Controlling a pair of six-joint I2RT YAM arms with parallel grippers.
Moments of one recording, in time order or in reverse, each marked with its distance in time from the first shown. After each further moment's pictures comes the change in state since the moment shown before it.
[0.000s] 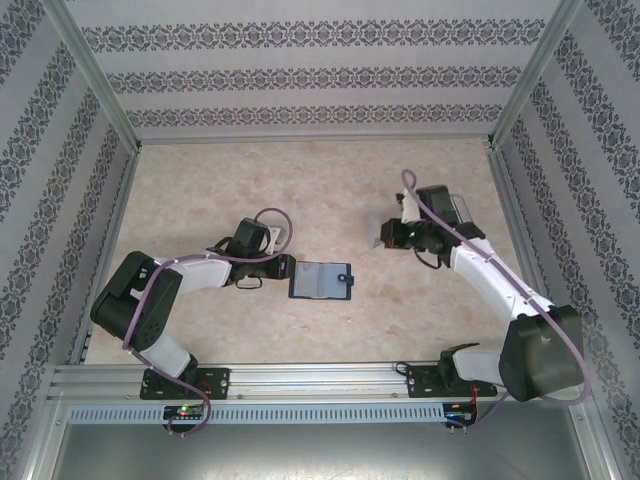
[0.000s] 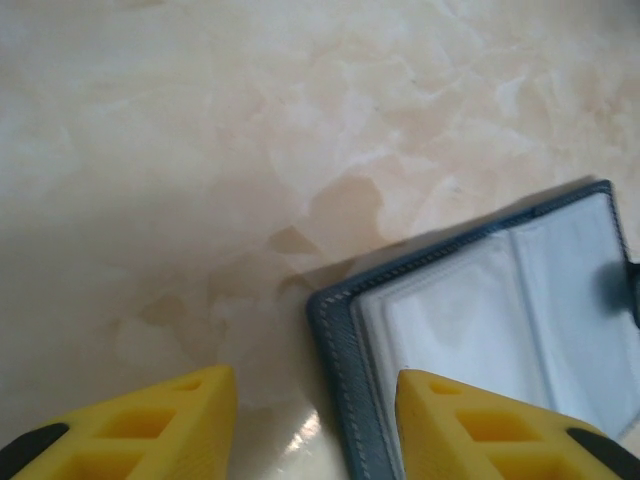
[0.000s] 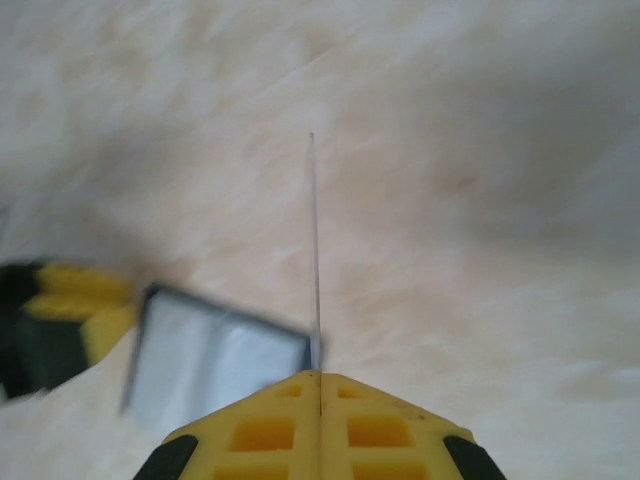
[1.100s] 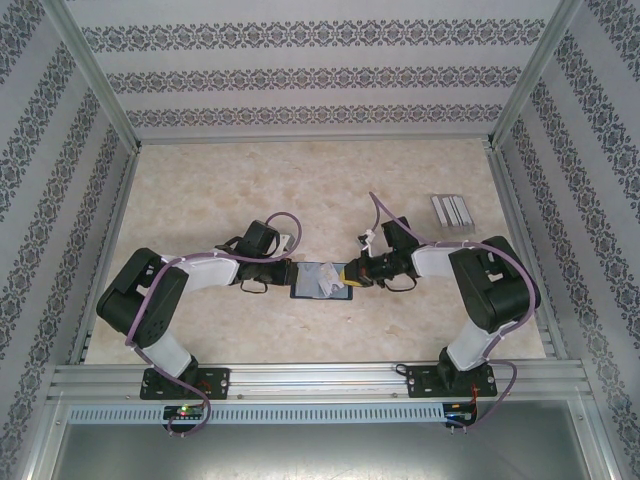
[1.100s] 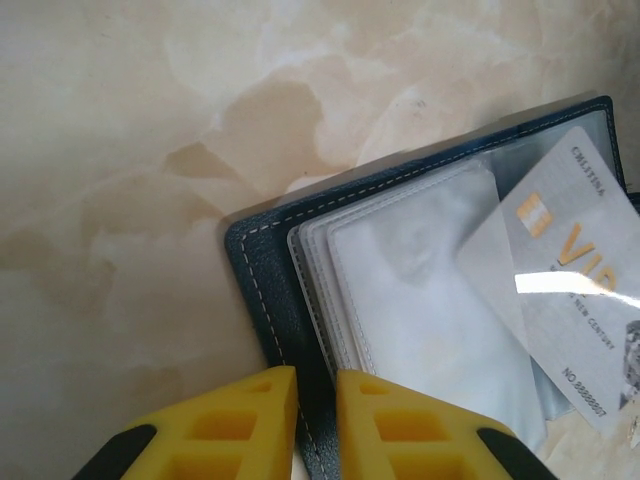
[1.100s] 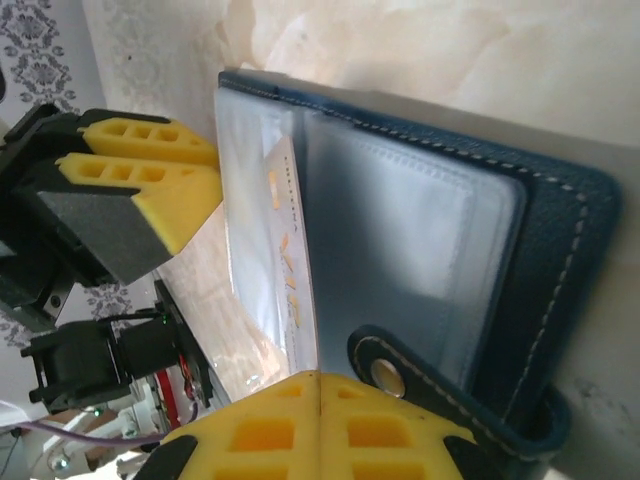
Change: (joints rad) left arm -0.057 0.042 0.048 -0.102 0.024 -0.011; right arm 0.101 0.428 -0.178 0.443 -0.466 0.270
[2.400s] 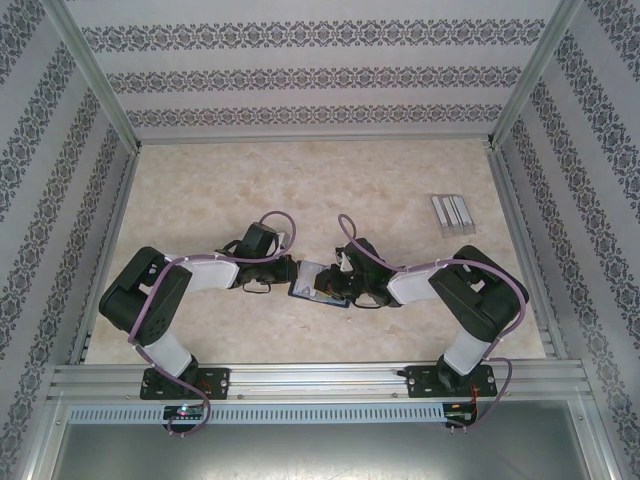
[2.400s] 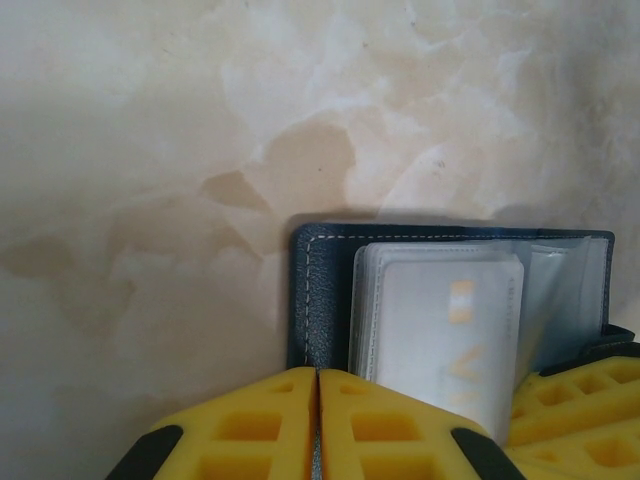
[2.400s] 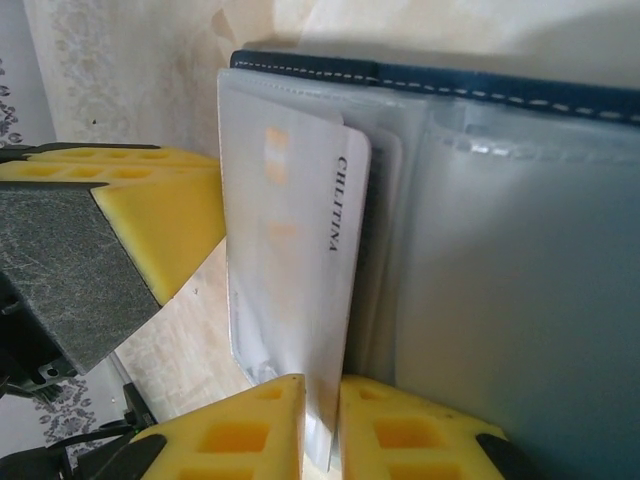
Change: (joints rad) left arm 0.001 0.018 -0.044 0.134 -0.004 -0.200; right arm 0.347 -0.008 -0.091 0.378 0.431 0.444
